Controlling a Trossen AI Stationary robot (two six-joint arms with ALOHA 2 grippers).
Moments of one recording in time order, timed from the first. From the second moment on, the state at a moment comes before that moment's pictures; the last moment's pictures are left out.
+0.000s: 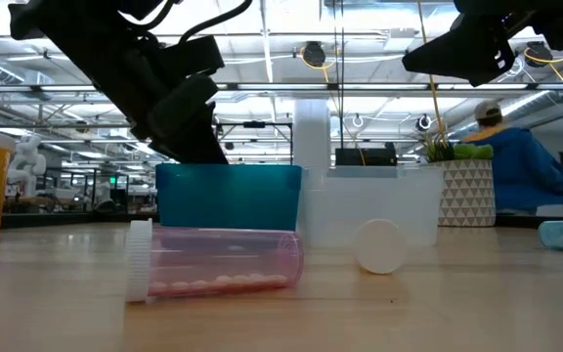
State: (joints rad) left arm -0.35 1.67 0.88 -0.18 -0.67 -0.58; right arm 0.71 1.49 0.60 0.48 0.65 0.29
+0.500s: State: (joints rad) left arm -0.32 1.67 0.88 -0.18 -0.65 -0.55; right arm 0.71 1.49 0.60 0.48 0.65 0.29
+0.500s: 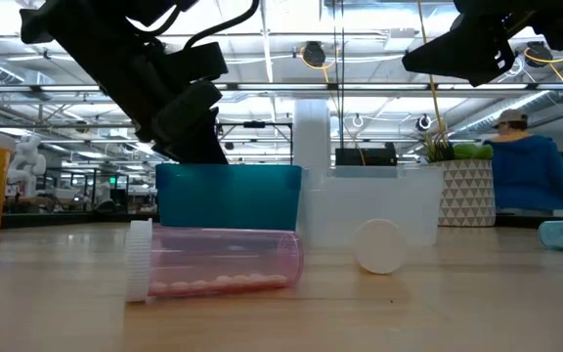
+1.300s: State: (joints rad) left arm -0.43 1.42 0.93 -0.26 -0.53 -0.51; right arm 0.72 1.49 0.60 0.48 0.65 0.29
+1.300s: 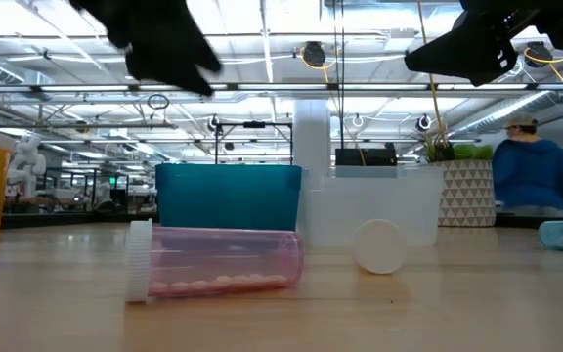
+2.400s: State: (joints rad) left arm -0.80 1.74 1.46 -0.90 -0.35 -0.58; right arm 0.72 1.49 0.60 0.47 0.60 0.27
